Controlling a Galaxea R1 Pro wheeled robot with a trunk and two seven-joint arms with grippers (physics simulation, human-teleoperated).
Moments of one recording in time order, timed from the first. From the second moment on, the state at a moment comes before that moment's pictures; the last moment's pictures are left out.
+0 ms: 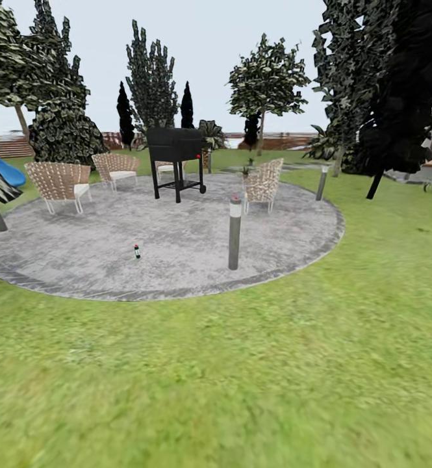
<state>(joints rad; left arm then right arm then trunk) -0.15 0.14 0.07 -0.27 0.15 -0.59 -0.16 -0.01 -0.11 -0.05 -0.54 0.00 -0.37 0.00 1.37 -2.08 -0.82</state>
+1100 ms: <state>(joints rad) -0.15 0.14 0.07 -0.27 0.15 -0.59 -0.16 -0.01 -0.11 -0.05 -0.54 0.00 -0.37 0.00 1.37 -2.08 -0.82</state>
